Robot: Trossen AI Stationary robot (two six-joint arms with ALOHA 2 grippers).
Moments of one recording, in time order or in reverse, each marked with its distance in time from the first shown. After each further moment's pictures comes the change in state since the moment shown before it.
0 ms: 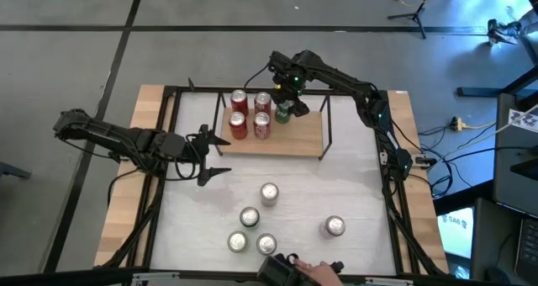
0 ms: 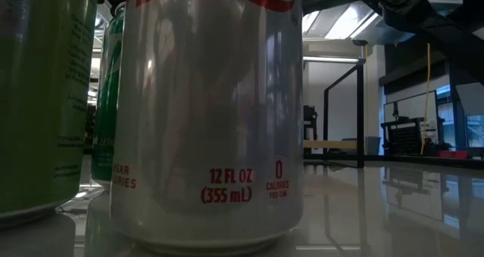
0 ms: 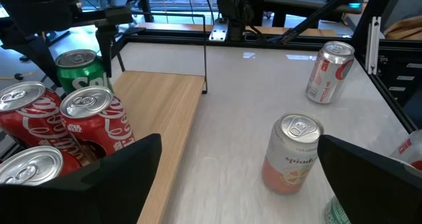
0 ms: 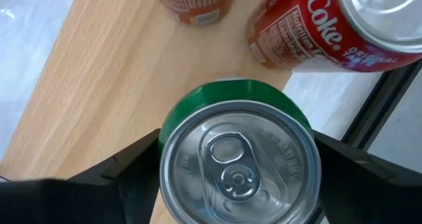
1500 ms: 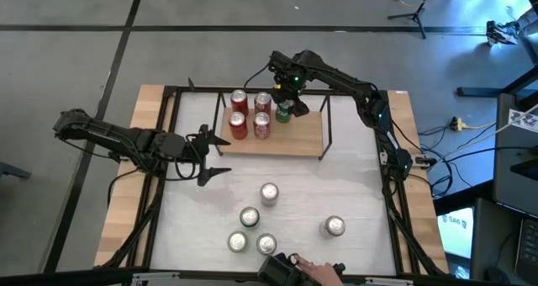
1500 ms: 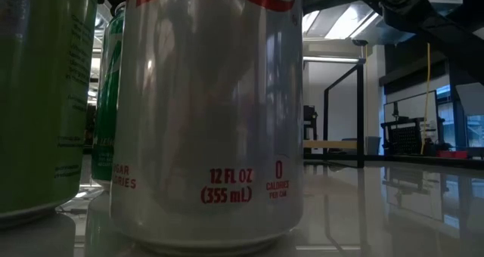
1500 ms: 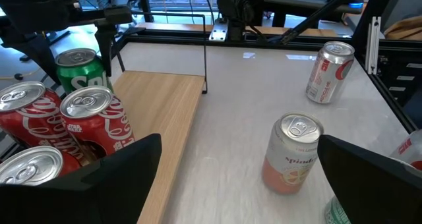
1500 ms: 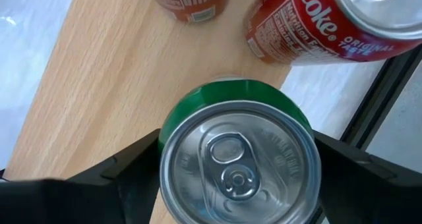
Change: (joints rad) left arm 0.000 0.000 0.000 0.000 0.000 0.000; right arm -0.001 -0.002 0.001 -0.006 0.007 0.038
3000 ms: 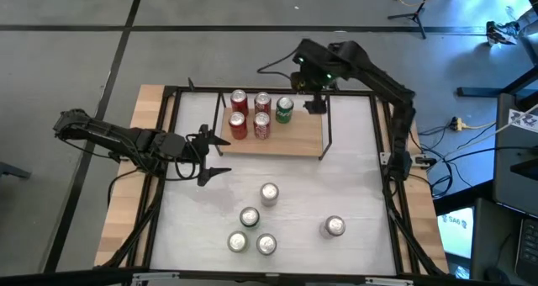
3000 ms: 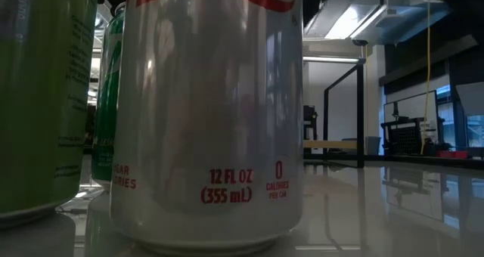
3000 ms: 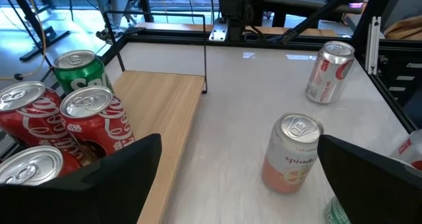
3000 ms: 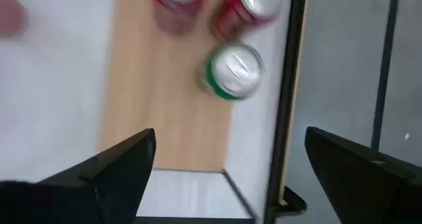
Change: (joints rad) left arm 0.000 0.000 0.000 0.000 0.000 0.000; right arm 0.108 -0.323 0.050 -0.158 0.195 0.392
